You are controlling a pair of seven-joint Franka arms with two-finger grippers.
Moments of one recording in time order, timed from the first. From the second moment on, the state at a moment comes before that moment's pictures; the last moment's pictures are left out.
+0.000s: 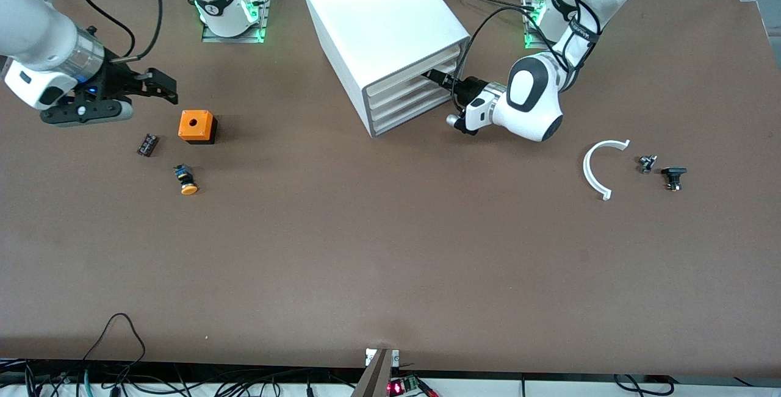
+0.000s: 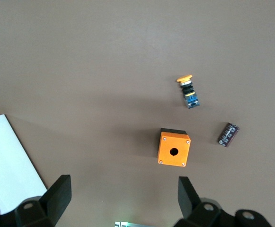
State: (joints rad) left arm -0.12 0.39 -0.38 -2.25 -1.13 1.89 0.47; right arm 0.20 -0.07 -0.06 -1.87 0.04 1.68 0.00
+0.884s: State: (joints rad) left arm -0.02 0.37 -0.22 -2.15 -1.14 1.94 0.54; right arm 0.42 0.17 -0.06 -1.61 0.17 1.71 0.00
